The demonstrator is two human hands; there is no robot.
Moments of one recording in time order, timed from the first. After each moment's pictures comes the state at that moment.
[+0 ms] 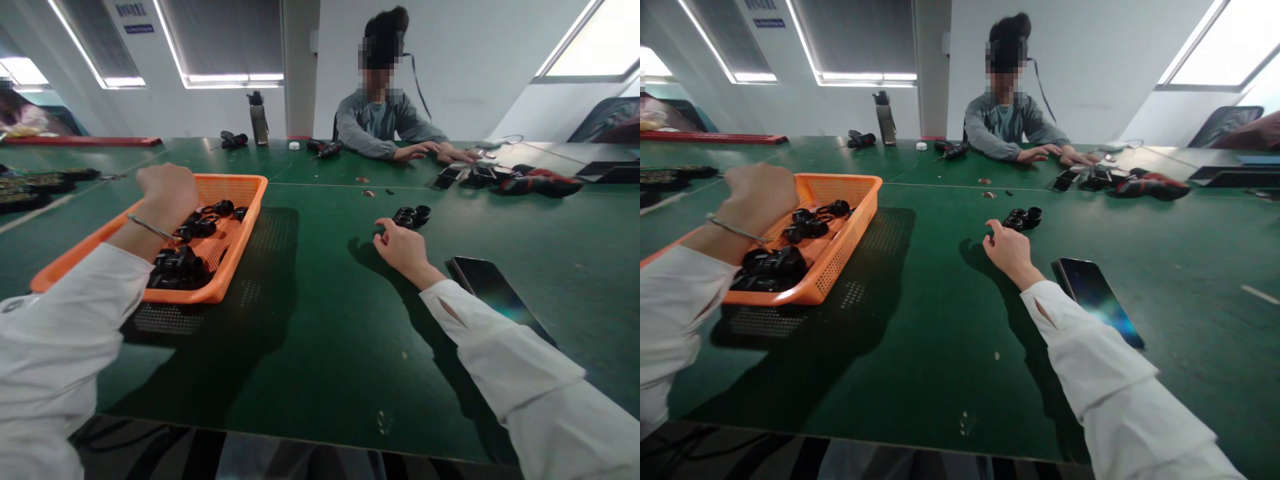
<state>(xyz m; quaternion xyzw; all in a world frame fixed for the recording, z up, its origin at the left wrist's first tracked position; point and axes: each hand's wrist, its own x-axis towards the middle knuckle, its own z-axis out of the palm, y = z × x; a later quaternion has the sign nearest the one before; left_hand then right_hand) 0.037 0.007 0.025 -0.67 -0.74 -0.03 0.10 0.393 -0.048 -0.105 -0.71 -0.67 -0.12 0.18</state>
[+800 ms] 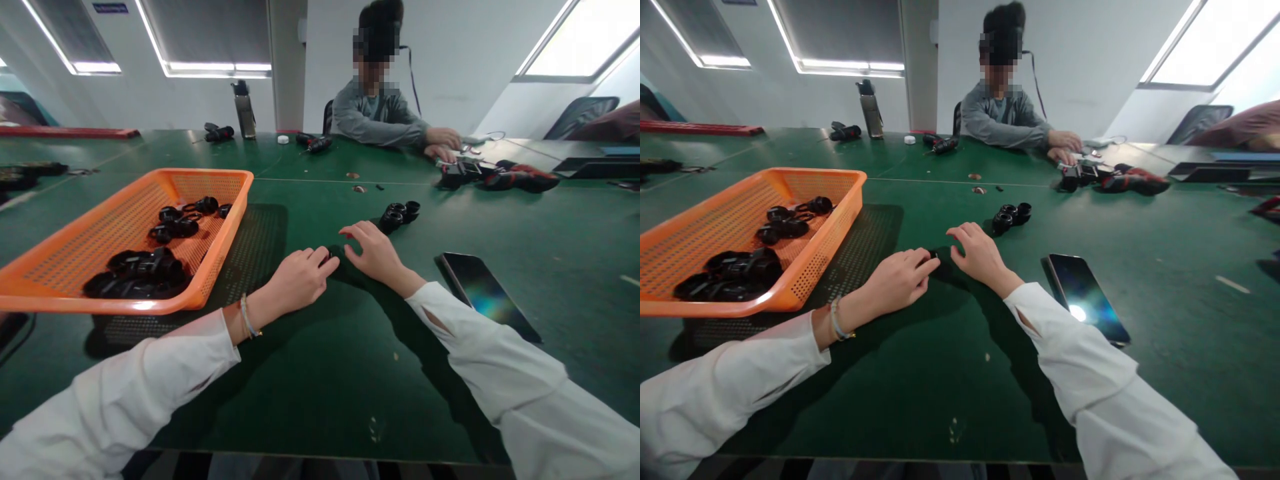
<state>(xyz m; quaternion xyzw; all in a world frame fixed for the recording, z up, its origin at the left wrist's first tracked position) 0.173 -0.078 -0.090 -0.95 -0.28 -0.13 0.09 0.373 -0.057 -0.110 -0.49 -0.82 -0.08 0.30</state>
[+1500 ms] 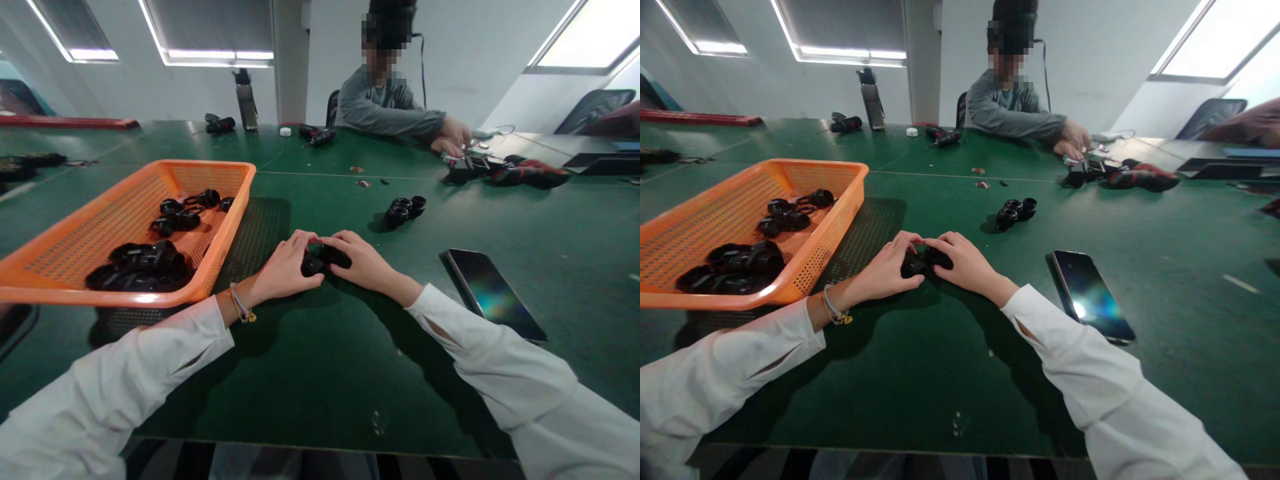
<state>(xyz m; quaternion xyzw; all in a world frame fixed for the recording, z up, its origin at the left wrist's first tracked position) 0.157 -0.063 -0.099 -0.88 -0.38 -0.22 -0.18 0.351 -0.070 -0.114 -0.44 -0.85 0.07 0.27</state>
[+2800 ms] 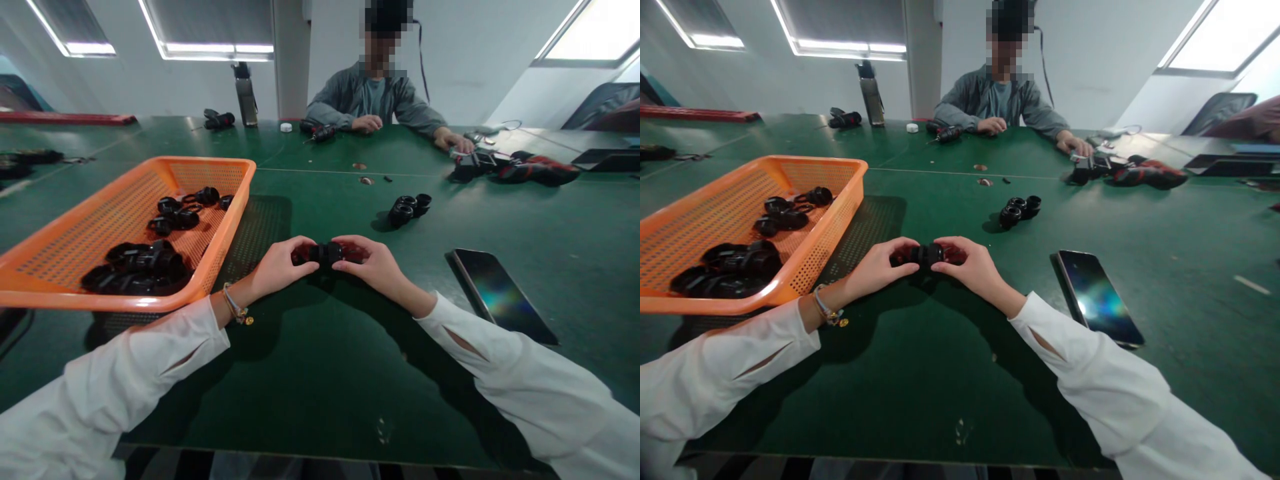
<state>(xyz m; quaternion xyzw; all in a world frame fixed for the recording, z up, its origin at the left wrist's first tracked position) 0.148 -0.055 -0.099 -0.82 -0.38 -0.29 -0.32 0.348 -0.085 -0.110 -0.49 -0.66 0.36 0.44</state>
